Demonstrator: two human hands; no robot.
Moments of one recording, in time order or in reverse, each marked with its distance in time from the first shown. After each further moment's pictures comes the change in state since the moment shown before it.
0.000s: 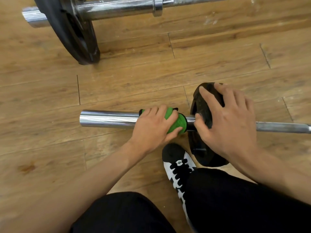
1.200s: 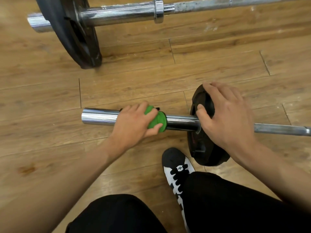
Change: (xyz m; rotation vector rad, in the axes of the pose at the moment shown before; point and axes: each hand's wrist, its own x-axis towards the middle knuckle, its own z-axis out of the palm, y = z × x) left_hand -0.006 -0.054 -0.003 -0.069 -0.007 -0.011; right_hand 0.029 0.008 0.000 0.199 -0.051 0.109
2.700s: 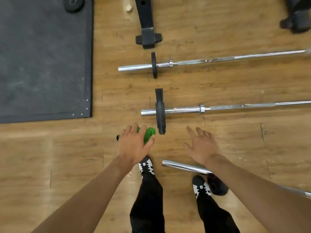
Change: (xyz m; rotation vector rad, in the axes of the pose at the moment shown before) left_hand 0.046 -0.237 -0.467 -0.170 -0.308 -0.599; right_hand 0.231 -0.289 -0.262 -0.147 -0.899 -0.038
